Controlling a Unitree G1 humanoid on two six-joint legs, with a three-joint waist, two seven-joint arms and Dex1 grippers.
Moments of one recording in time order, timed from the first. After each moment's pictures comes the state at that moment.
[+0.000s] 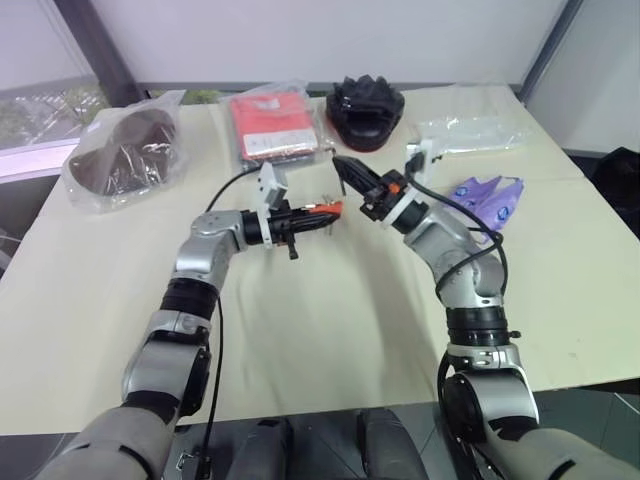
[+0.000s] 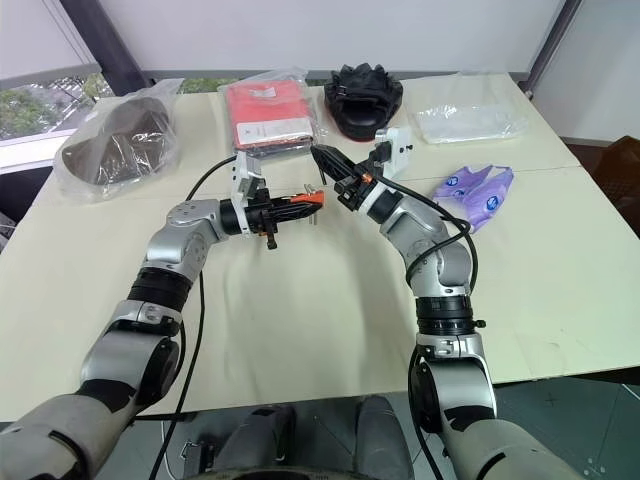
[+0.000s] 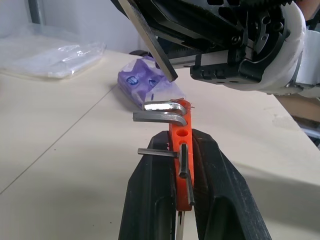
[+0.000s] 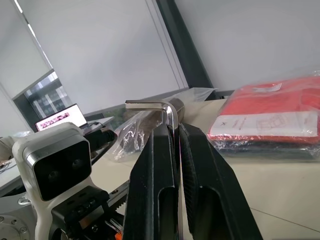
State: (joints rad) left arm -0.84 0.27 -0.02 0.59 -0.34 0.16 -1.22; right arm -0.70 -0.14 -0.13 0.12 0.58 0.47 0.63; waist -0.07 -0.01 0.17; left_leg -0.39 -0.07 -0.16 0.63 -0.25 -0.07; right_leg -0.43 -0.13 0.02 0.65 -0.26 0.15
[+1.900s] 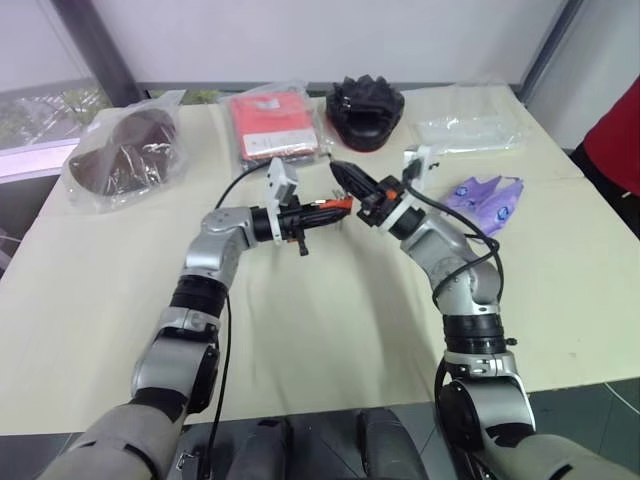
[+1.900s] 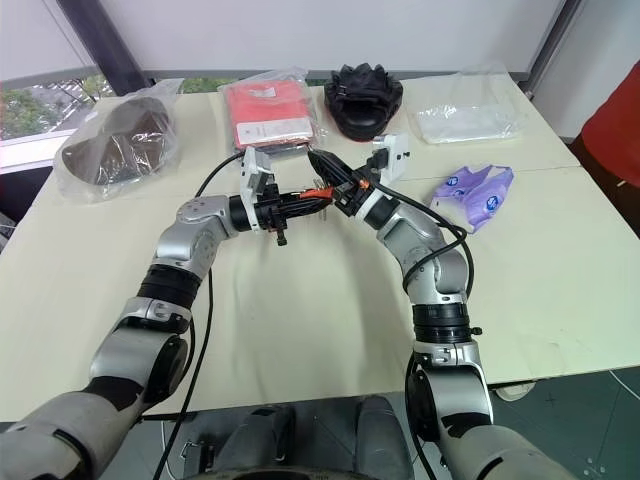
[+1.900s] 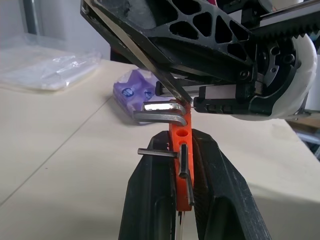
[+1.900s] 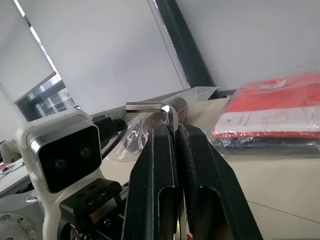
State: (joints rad) left arm -0.86 0.23 -0.02 0.58 -0.35 0.19 -1.20; right arm -0.67 -0.11 -0.12 0.08 0.58 0.47 0.62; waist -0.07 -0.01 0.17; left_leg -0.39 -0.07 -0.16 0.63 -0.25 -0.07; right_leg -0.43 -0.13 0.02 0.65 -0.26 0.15
